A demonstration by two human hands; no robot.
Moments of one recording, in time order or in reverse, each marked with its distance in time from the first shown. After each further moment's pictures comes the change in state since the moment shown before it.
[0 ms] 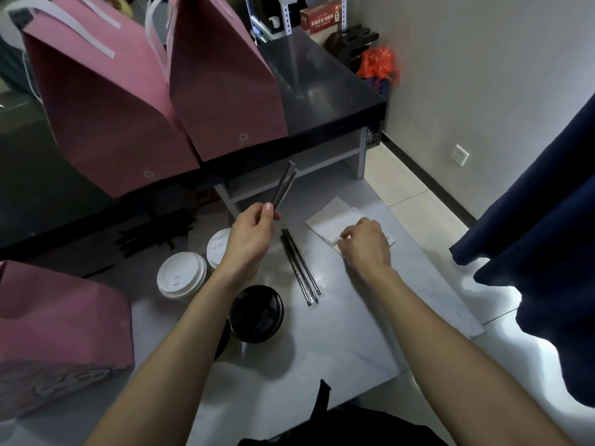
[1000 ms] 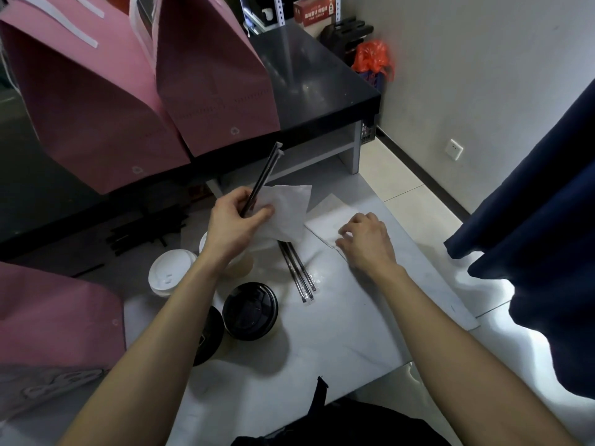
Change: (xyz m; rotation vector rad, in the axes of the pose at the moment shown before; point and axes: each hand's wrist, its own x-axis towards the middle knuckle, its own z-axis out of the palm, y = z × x) left_hand 0.021 -0.011 -0.022 -0.025 -0.052 0.204; right_hand -0.005 0.018 -0.014 -0.085 -0.010 -0.198
